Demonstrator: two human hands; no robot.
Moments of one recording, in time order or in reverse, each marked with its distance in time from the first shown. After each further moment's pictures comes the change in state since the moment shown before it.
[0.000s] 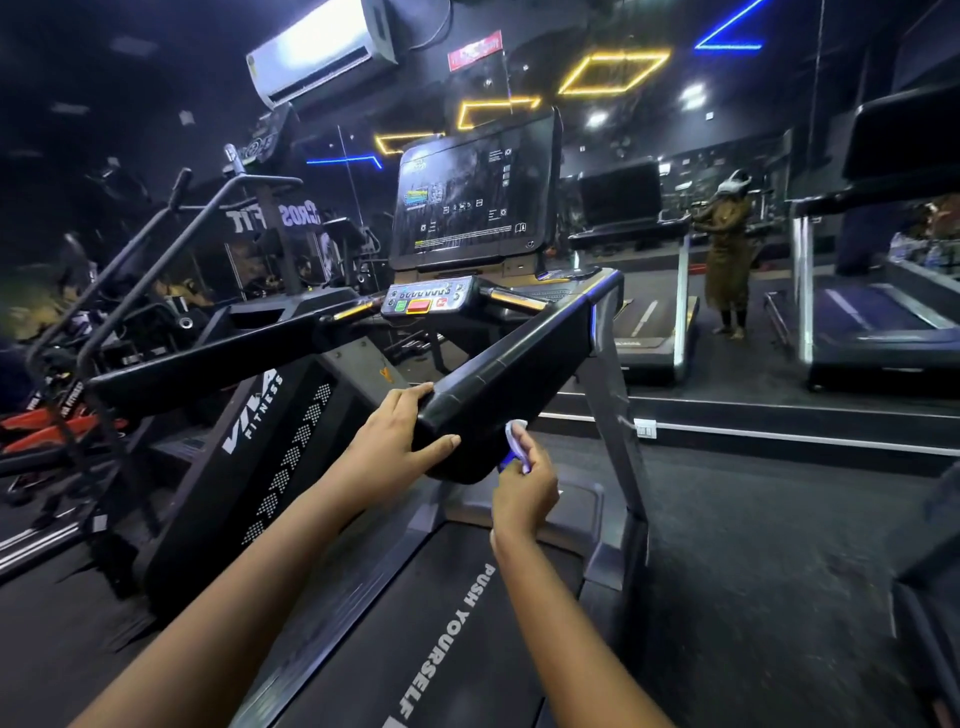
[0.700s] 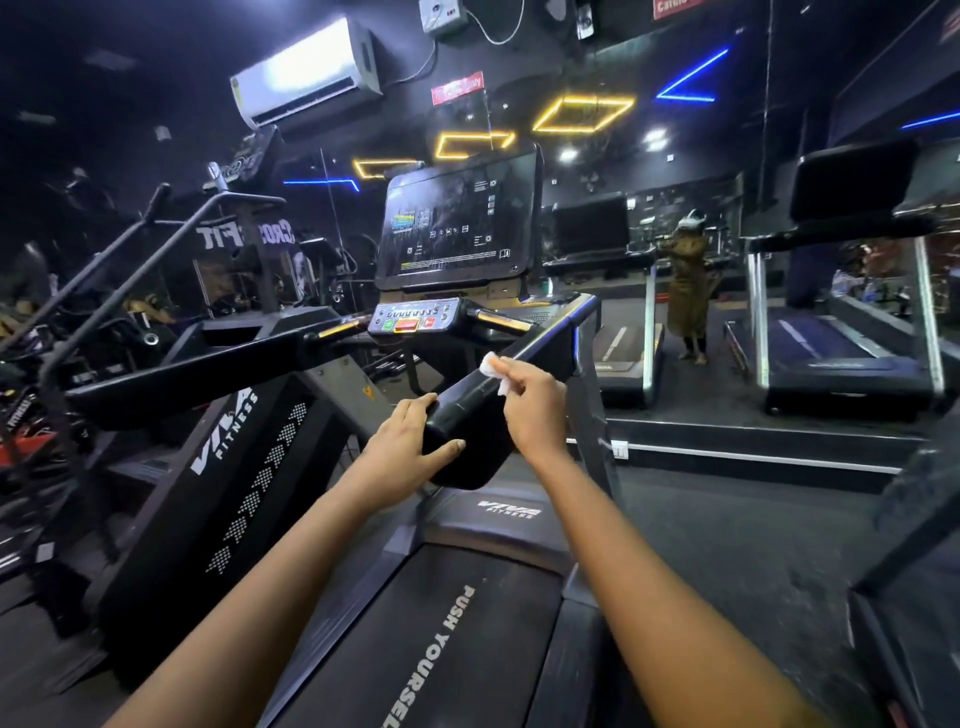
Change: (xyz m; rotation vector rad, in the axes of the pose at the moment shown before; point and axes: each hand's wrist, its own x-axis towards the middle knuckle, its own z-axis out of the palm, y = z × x) left_hand 0.000 -0.002 -0.001 -0.046 -0.027 0.006; right_hand 0.025 -0.097 -0.010 -0.345 -0.330 -0.569
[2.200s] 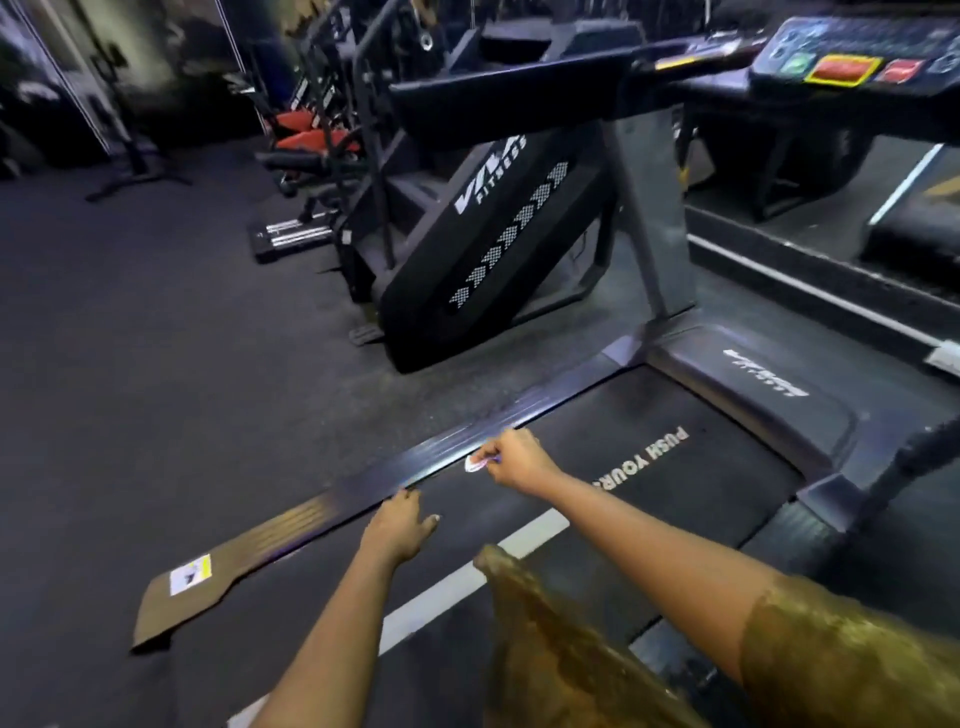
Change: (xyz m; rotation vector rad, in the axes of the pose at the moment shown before) left_hand -0.271 -0.370 0.085 0.024 -0.418 -1.041; right_hand -0.233 0.046 0.362 -0.318 -1.484 -0.075
